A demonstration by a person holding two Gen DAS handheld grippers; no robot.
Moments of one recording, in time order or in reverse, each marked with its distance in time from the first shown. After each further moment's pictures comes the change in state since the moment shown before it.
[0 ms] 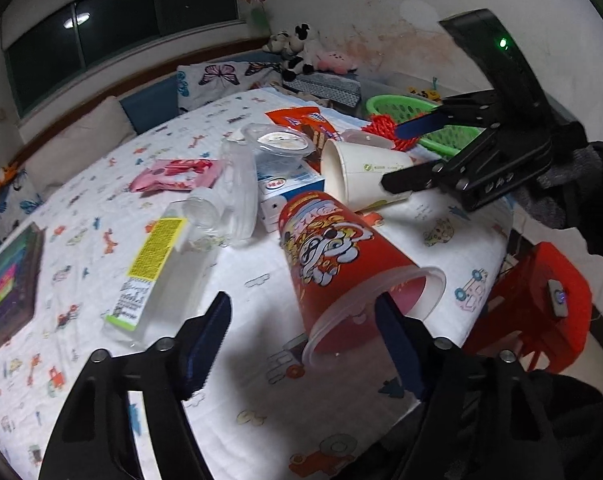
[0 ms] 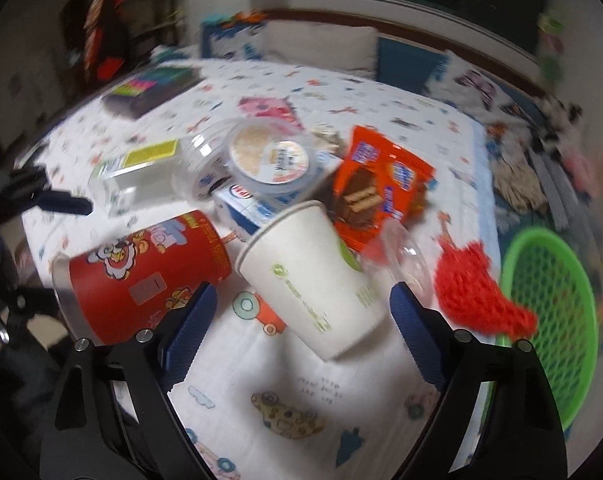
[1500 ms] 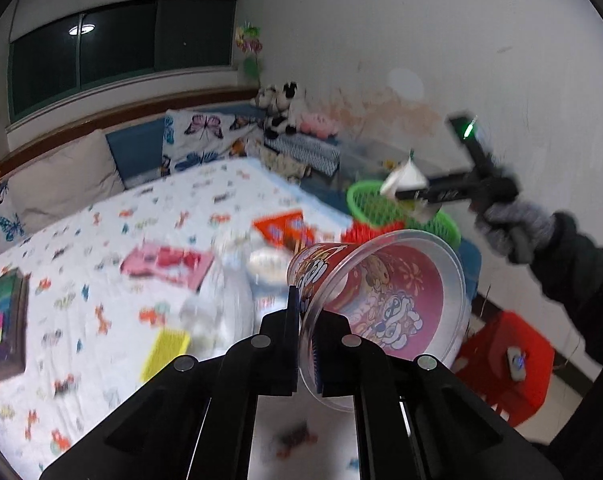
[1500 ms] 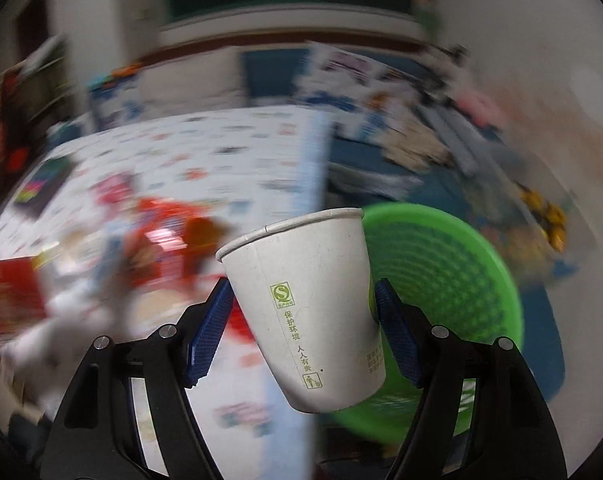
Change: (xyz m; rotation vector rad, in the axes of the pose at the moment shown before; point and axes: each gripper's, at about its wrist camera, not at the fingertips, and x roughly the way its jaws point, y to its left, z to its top) left arm -0.037 0.022 0.084 -0.071 -0.206 -0.125; right arm -0.045 -0.172 -0.010 0.401 -0.025 -0.256
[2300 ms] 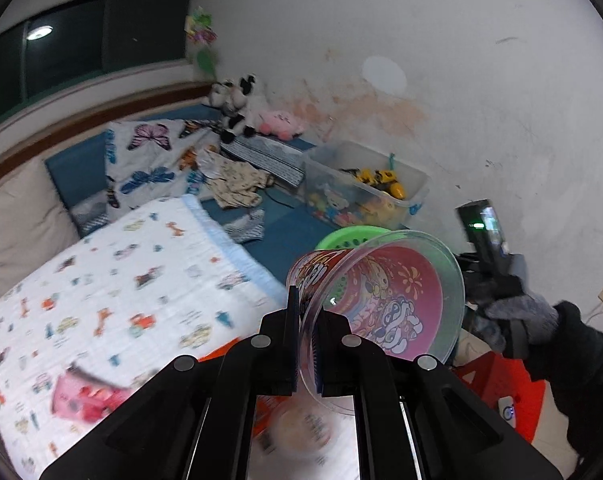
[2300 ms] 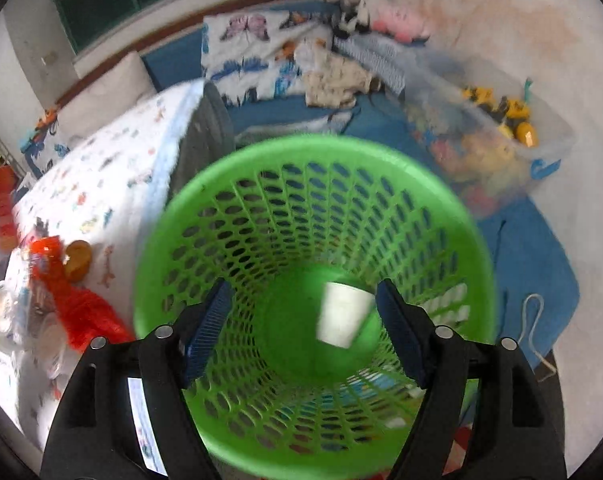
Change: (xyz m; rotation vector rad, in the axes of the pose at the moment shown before) left arm 0.167 -0.058 0.146 0.075 0.093 -0.117; right arm 0.036 -0.119 -0.030 0.278 0.086 -0.061
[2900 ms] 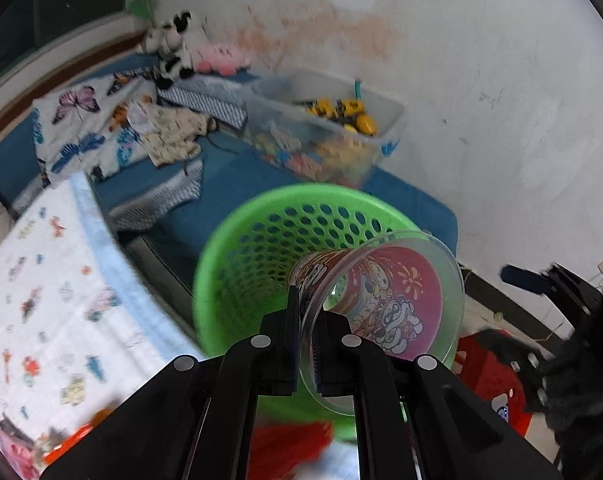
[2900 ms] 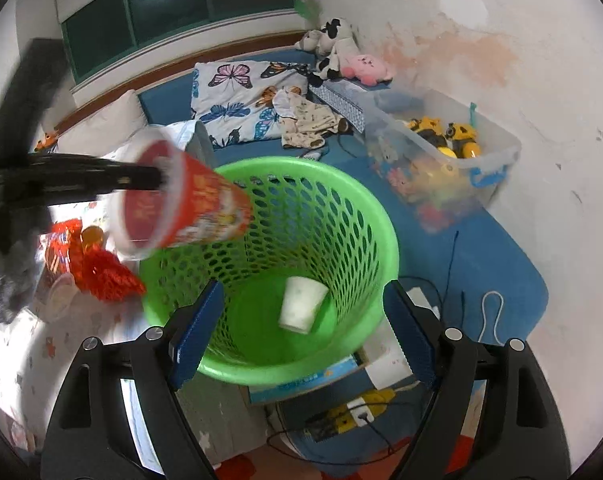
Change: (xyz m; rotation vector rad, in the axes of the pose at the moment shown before) left arm 0.177 -0.089 0.028 0.068 0.271 -0.084; right arm -0.077 -0.032 -0.064 0.020 -0.159 -0.067
